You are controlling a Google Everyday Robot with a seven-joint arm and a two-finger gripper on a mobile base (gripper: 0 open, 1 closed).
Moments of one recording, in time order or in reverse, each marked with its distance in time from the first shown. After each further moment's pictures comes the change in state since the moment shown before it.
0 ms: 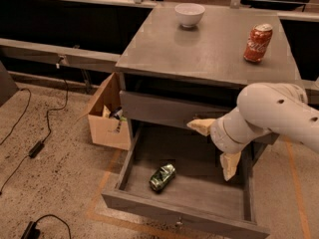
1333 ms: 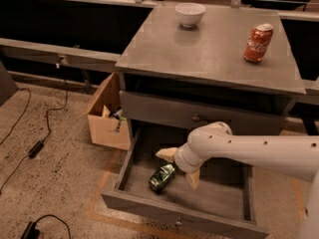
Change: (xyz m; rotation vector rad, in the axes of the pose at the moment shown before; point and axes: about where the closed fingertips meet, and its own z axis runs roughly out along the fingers) arm -0.014 -0.004 0.218 -0.039 -0.080 -0.277
